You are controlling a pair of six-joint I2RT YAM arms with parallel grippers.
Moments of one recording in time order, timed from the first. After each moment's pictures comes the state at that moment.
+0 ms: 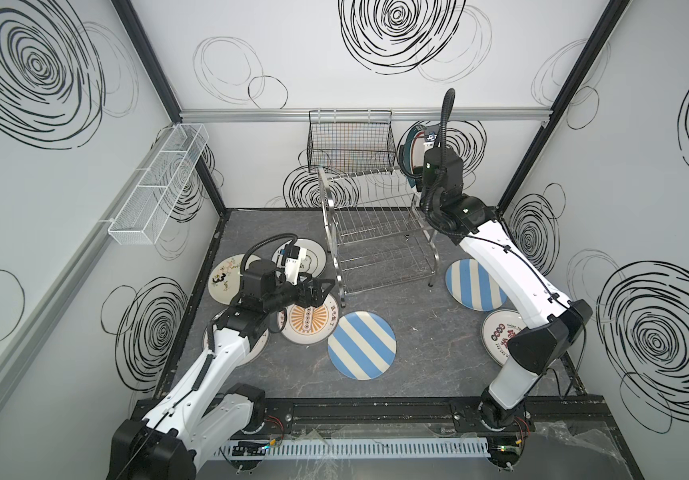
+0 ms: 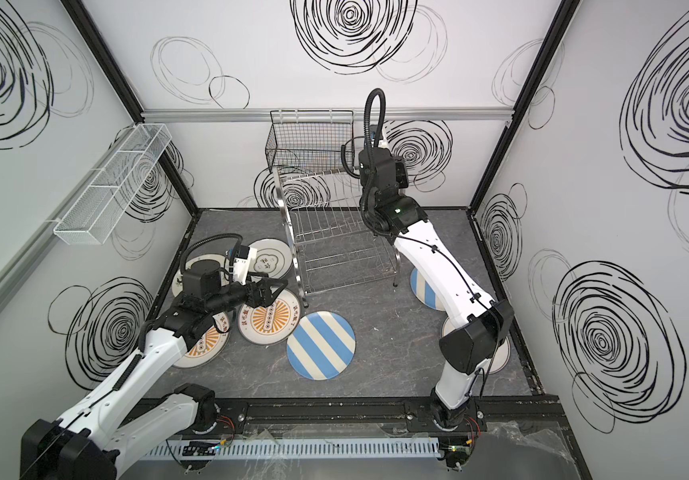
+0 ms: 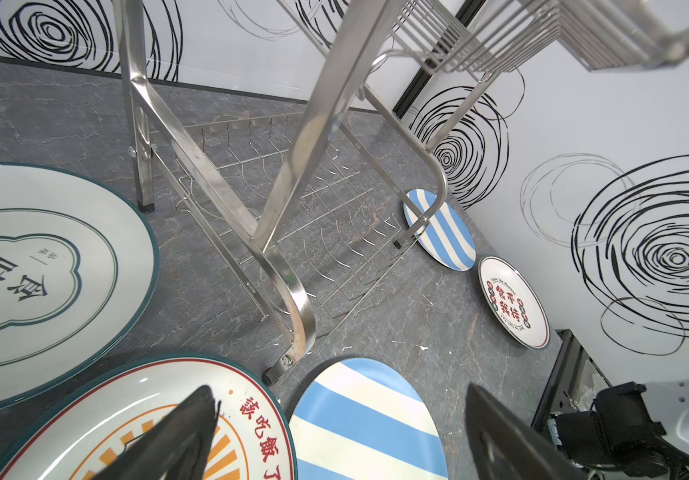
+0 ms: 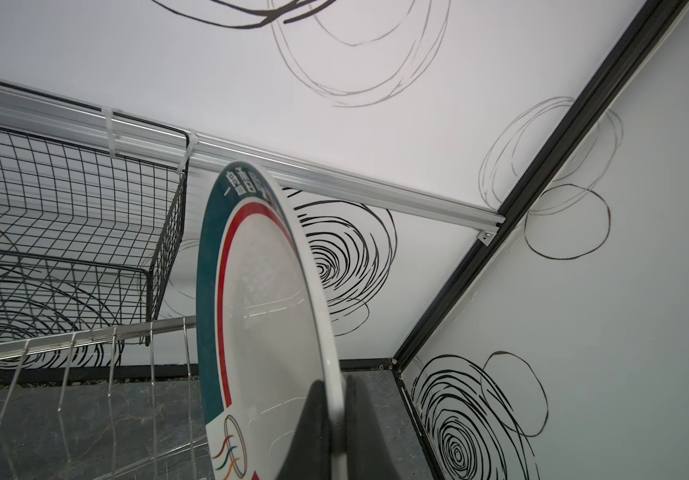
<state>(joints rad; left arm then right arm) -0.24 0.97 0.67 -0.16 0.54 -0.29 0.53 1.72 1.94 -0.35 0.83 -0.20</state>
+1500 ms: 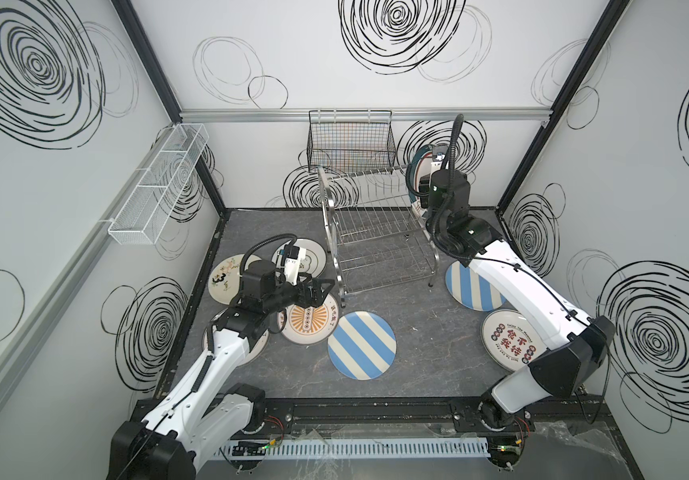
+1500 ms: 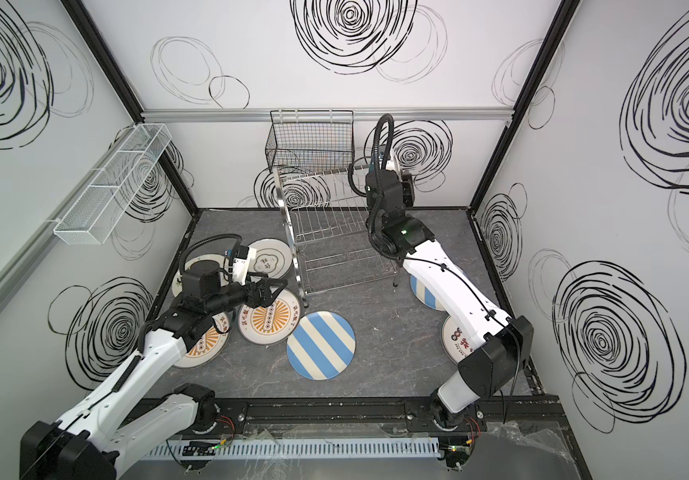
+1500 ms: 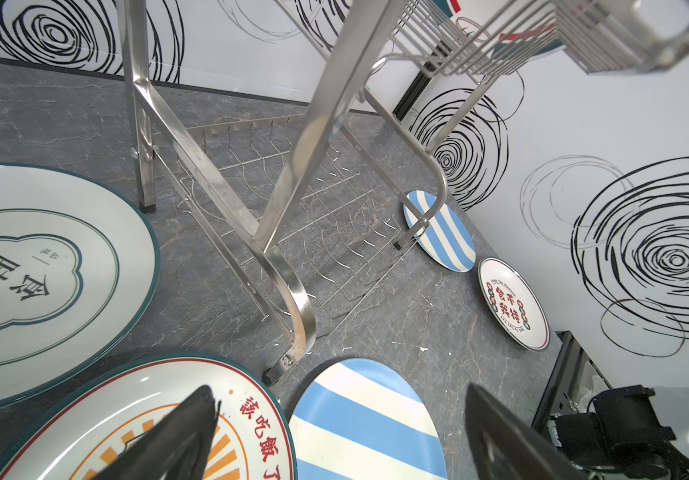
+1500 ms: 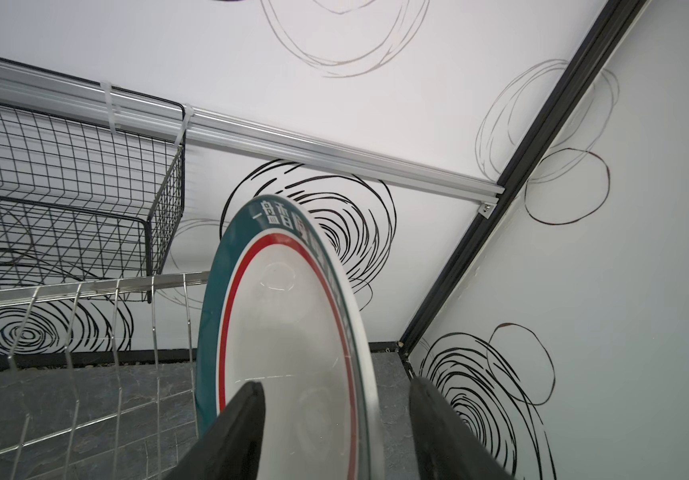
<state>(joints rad) -0.24 0.96 0.67 -0.16 0.53 -0.29 0.56 1.55 1.66 -0.24 0.84 -0.16</state>
